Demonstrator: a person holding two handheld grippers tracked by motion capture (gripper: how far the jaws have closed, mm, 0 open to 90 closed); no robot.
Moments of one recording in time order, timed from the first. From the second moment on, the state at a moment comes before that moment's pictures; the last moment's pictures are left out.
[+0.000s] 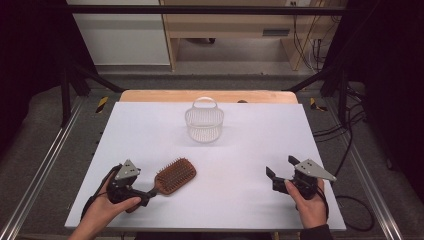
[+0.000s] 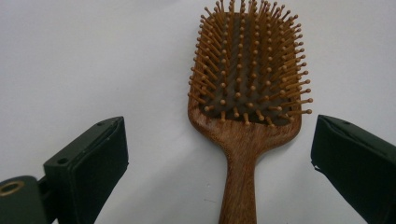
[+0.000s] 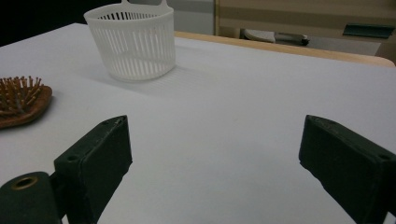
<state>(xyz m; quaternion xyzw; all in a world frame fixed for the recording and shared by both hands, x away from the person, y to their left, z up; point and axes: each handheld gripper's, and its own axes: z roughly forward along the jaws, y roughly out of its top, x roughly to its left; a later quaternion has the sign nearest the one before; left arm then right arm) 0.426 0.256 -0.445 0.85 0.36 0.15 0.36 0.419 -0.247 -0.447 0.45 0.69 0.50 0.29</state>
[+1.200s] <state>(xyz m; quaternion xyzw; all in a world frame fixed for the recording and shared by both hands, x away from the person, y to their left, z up) 0.432 0.244 -0.463 0.88 0.35 0.13 0.29 0.422 -0.238 -0.451 0.44 0.70 0.49 0.28</state>
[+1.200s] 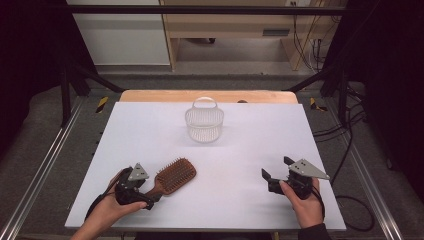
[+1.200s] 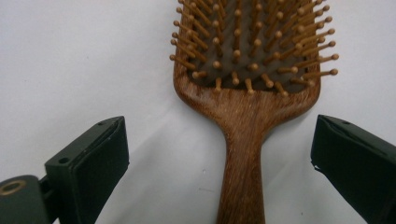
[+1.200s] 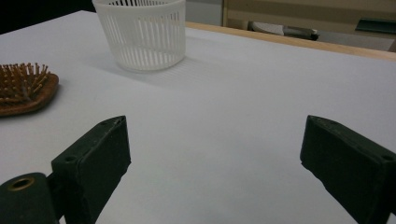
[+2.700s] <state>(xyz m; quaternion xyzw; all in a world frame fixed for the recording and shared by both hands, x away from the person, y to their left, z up) 0.437 0.232 -0.452 0.92 0.32 0.08 0.20 0.423 -0.236 -0.453 0.43 0.71 0.48 0.27</state>
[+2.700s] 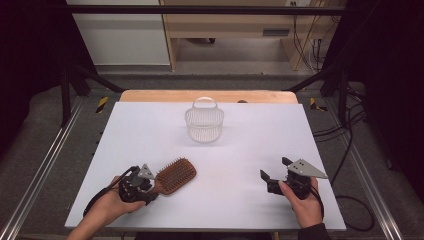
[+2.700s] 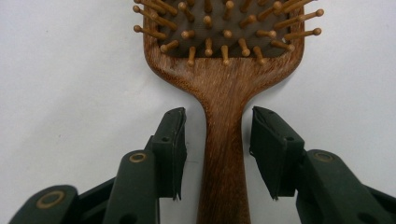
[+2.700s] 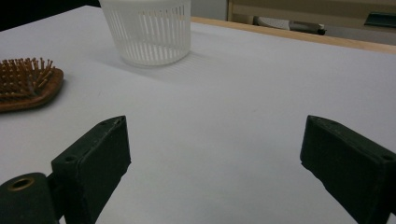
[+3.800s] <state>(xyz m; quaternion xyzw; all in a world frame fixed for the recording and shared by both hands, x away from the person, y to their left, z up) 0.452 0.216 -0.447 0.94 0.30 0.05 0.14 0.424 -0.235 -0.454 0.43 0.71 0.48 0.26</state>
